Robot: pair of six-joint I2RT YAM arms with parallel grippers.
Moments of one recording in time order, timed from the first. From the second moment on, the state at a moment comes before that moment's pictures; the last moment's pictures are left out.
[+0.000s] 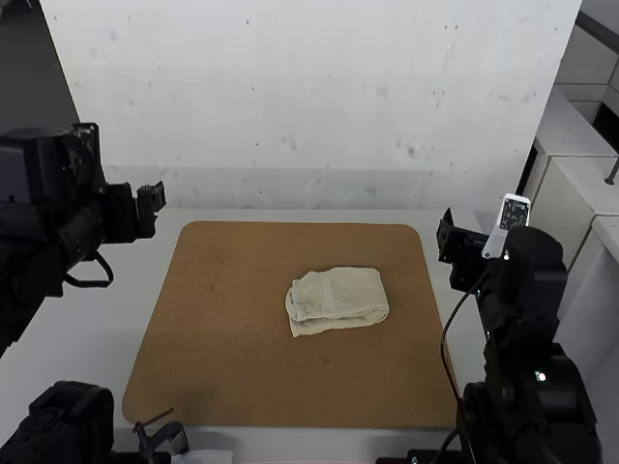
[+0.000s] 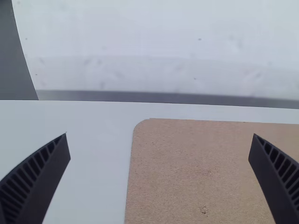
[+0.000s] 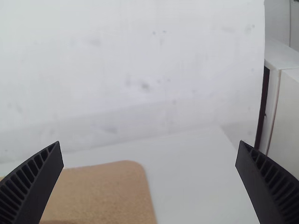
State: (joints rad) left arm -0.14 0.46 0.54 -0.44 -0.15 -0.08; right arm 0.02 0.01 0.18 -0.28 0.15 0.11
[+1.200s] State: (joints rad) left arm 0.00 0.03 0.08 -0.15 -0.18 0.09; right arm 0.02 0.01 0.07 -0.13 0.13 0.11
